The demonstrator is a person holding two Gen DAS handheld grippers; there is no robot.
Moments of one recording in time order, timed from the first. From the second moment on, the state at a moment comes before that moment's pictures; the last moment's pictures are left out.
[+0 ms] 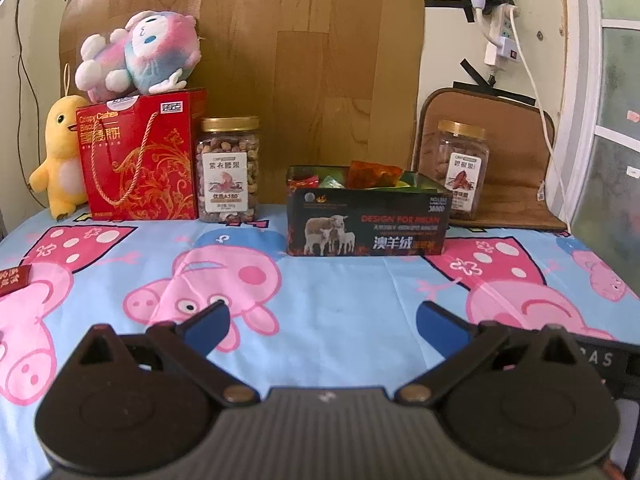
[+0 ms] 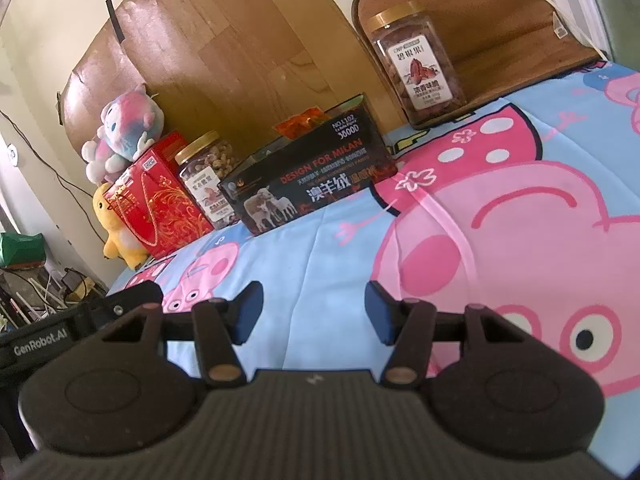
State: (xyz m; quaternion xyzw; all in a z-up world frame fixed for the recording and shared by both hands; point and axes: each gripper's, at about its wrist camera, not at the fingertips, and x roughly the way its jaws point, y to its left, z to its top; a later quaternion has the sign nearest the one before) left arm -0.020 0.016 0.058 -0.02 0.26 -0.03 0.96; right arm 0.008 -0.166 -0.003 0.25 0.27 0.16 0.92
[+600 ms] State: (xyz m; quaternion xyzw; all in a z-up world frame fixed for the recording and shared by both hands) left arm -0.017 0.015 0.056 -0.03 0.28 -0.05 0.96; right arm 0.009 -0.172 -0.004 0.26 0.28 0.16 0.91
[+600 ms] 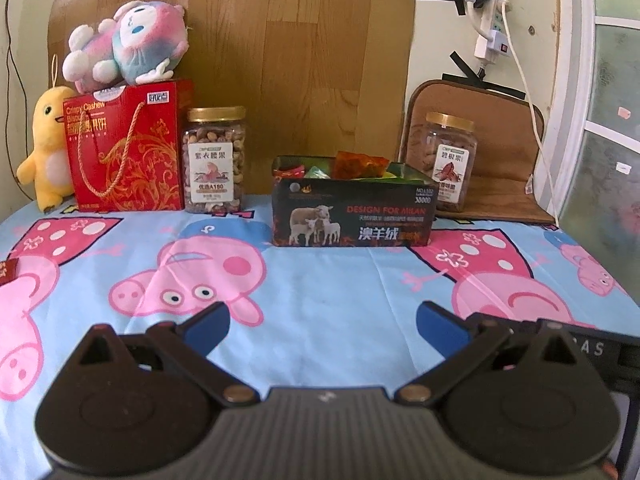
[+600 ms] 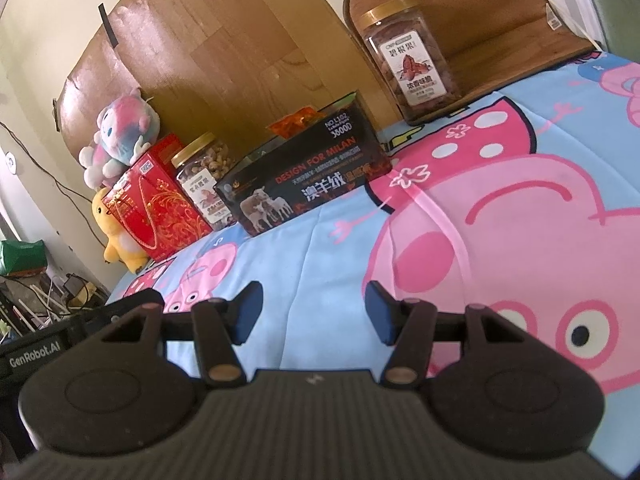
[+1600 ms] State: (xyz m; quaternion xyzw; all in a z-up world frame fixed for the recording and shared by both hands) left arm -0.026 0.012 0.060 -0.01 0.26 -0.05 0.96; right arm 0.008 -0.175 -0.004 0.27 0.28 0.16 0.91
